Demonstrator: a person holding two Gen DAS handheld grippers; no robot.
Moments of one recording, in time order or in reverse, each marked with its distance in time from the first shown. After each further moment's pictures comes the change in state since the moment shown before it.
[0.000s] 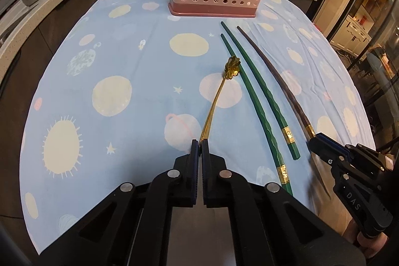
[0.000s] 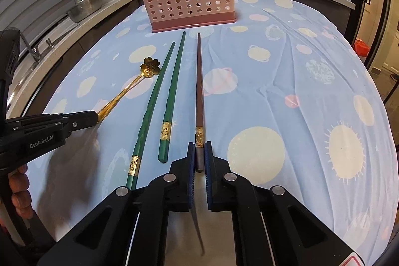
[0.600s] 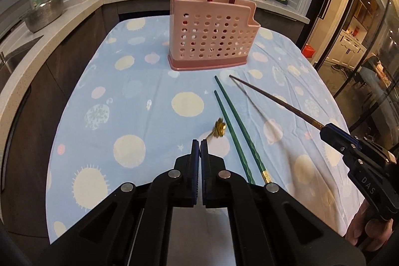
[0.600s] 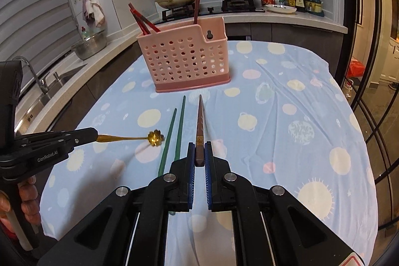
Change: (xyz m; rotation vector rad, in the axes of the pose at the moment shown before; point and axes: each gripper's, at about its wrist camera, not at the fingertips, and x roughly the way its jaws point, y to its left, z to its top) left arm -0.056 -0.007 0.049 0.028 -0.152 -0.001; right arm -0.057 -0.008 0.059 0.024 -0.200 0.028
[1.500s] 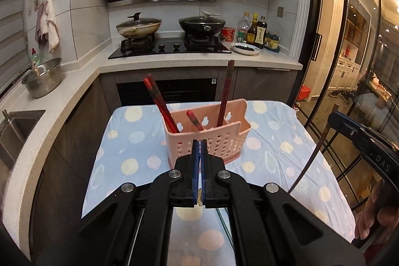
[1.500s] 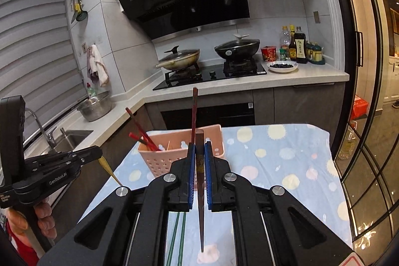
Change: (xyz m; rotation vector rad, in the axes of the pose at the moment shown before) left arm -0.047 -0.017 0.134 0.075 -0.277 0.010; right arm -0.034 -0.020 0.144 0.027 -0.285 0.038
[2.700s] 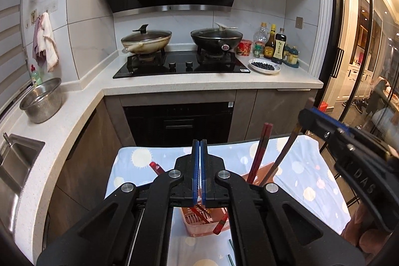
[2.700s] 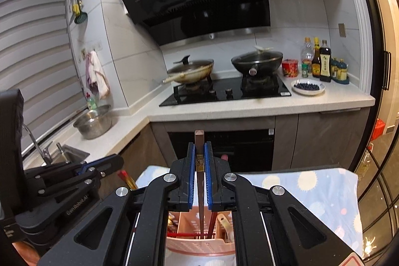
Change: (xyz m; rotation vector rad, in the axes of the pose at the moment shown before) left arm 0.077 0.024 0.095 -0.009 -0.020 0.069; right arm 0.133 0.039 0.094 -0.039 0.006 0.043
